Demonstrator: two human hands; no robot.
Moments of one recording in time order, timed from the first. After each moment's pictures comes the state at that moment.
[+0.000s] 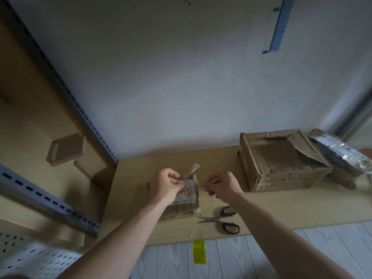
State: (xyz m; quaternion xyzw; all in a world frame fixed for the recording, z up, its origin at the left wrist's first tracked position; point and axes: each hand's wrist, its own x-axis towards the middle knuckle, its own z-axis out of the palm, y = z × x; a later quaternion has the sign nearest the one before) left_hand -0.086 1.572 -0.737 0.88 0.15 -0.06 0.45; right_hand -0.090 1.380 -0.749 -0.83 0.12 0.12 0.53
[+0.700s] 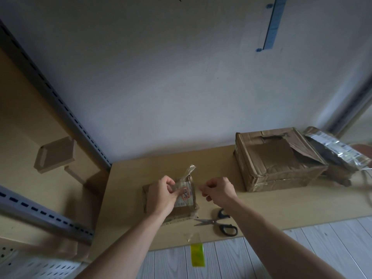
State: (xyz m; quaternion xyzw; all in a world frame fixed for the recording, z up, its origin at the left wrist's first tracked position) left_hand -0.084 1.570 -0.771 0.92 0.11 -0.02 0.37; right_hand -0.087 1.385 -0.765 -0.84 0.16 0.14 0.50
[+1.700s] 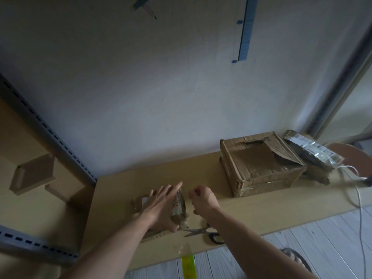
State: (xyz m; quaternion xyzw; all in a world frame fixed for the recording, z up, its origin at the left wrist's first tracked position) left_hand -0.064 1.562 -0.770 0.95 -0.20 -0.21 0.07; right_hand -0.091 1.399 -0.763 -0.84 0.17 0.13 0.51
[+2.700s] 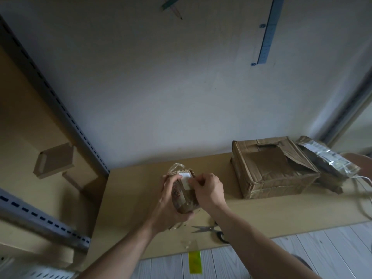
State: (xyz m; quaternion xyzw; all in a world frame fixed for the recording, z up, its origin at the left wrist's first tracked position) left_hand -0.098 1.581 -0.773 0.86 -0.20 0.04 0.47; right_hand -0.088 1.421 -0.735 -0.87 0.12 -0.03 0.47
